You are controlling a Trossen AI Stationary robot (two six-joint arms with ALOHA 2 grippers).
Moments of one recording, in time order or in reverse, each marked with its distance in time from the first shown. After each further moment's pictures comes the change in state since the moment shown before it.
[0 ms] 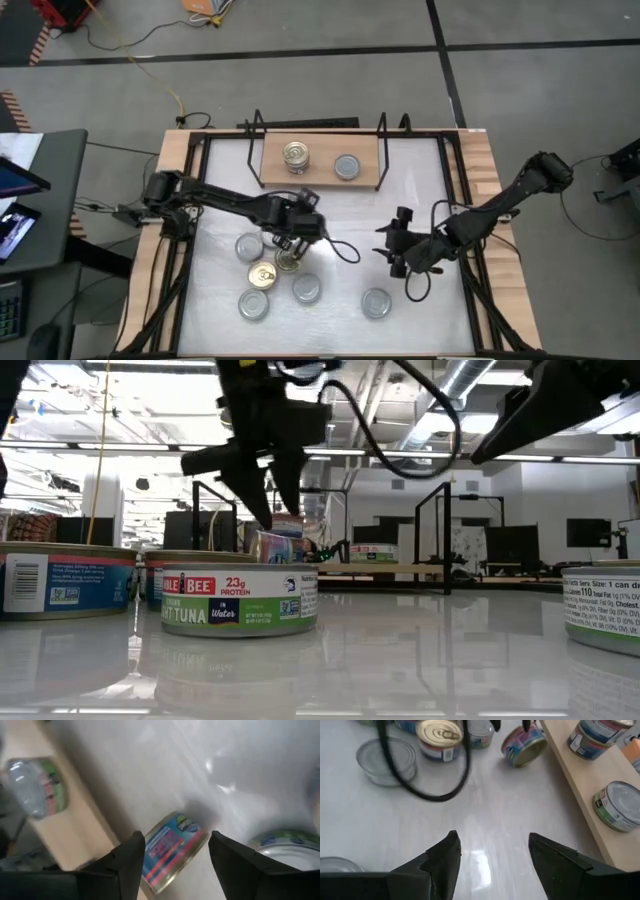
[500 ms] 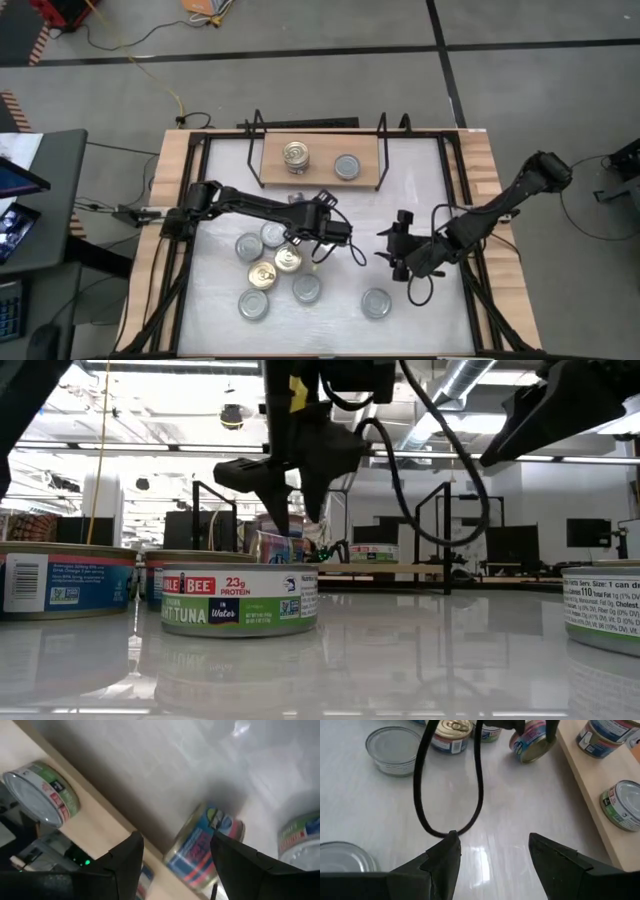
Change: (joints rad) left arm 0.001 0.281 0.364 -0.352 -0.151 0.046; right arm 0.033 0.002 -0.008 -0.013 -0.001 0.000
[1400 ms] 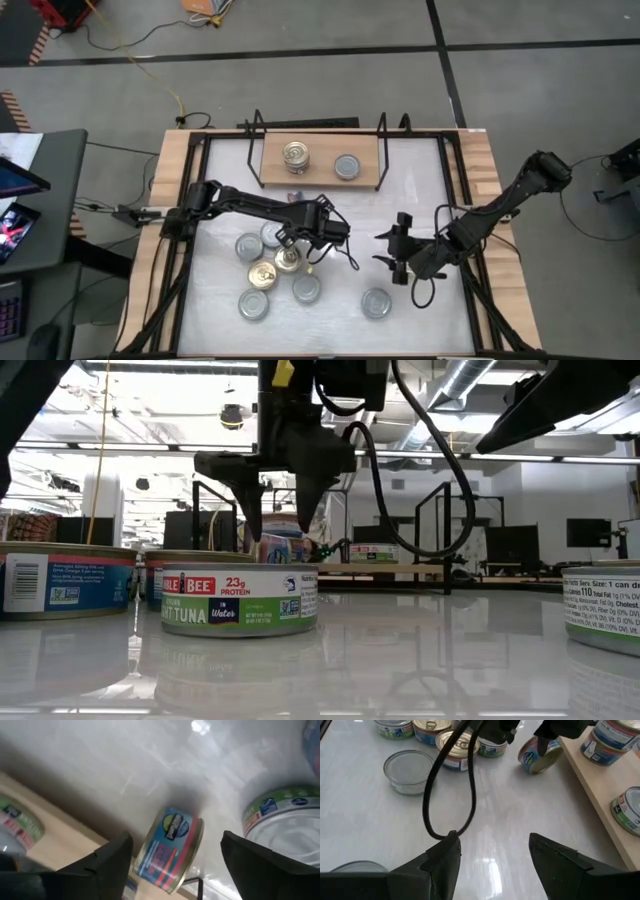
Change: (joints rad) left arm 0.010 -0.001 -0.003 -0.070 0.154 0.118; right arm 0.027 0.004 0.000 0.075 0.009 0.035
